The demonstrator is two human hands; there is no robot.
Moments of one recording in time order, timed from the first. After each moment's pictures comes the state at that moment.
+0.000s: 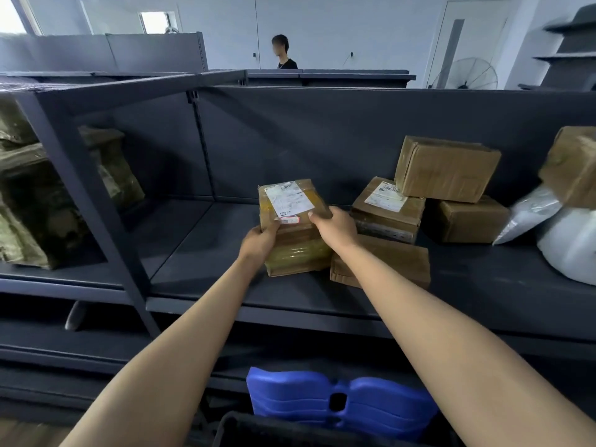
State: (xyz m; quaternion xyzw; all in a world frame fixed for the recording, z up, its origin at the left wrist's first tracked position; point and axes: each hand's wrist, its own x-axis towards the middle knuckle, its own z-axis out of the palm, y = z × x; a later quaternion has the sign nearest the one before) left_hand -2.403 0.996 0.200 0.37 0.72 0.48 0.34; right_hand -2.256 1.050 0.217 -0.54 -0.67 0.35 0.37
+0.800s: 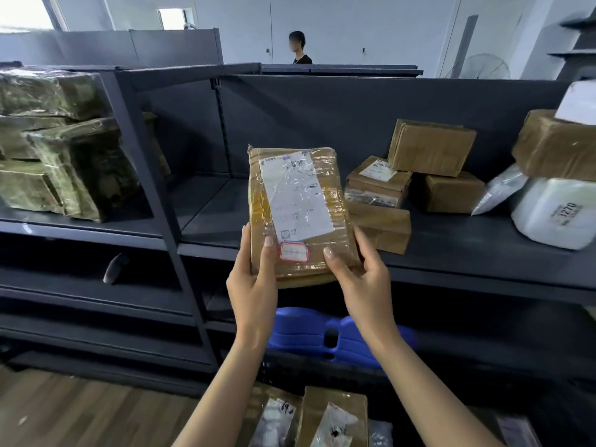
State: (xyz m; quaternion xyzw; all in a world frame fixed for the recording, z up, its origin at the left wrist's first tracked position) left_hand -2.305 0.757 0.187 0.37 0.53 0.74 0.20; right_hand -2.168 0.794 0.197 -0.33 -0.63 0.43 0.55
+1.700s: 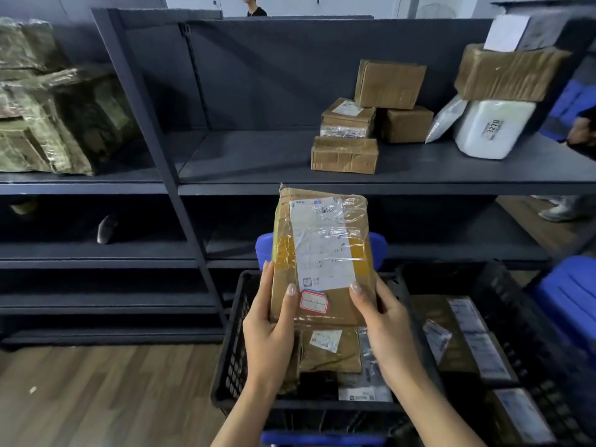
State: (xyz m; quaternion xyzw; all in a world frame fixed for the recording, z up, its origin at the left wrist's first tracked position) left_hand -2.275 0.550 0.108 0.42 0.52 0.66 0.34; right_hand -2.127 0.574 0.128 -0.44 -0.49 0.53 0.53
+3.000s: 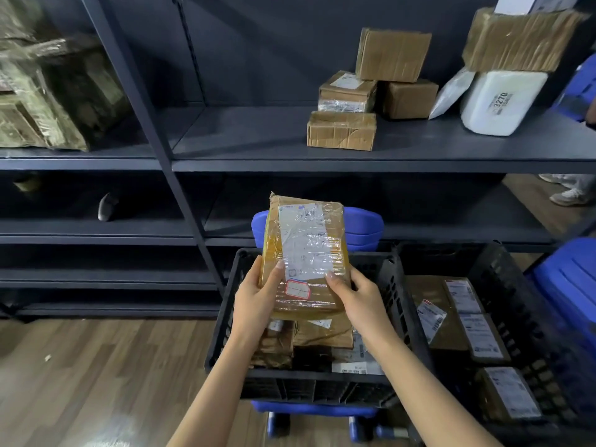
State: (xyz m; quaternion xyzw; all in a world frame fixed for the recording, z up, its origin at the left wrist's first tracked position) left_hand -2.284 0.569 0.089 0.40 0.63 0.52 0.42; right_hand -2.116 0.602 0.077 -0.53 -0.53 0.53 0.39
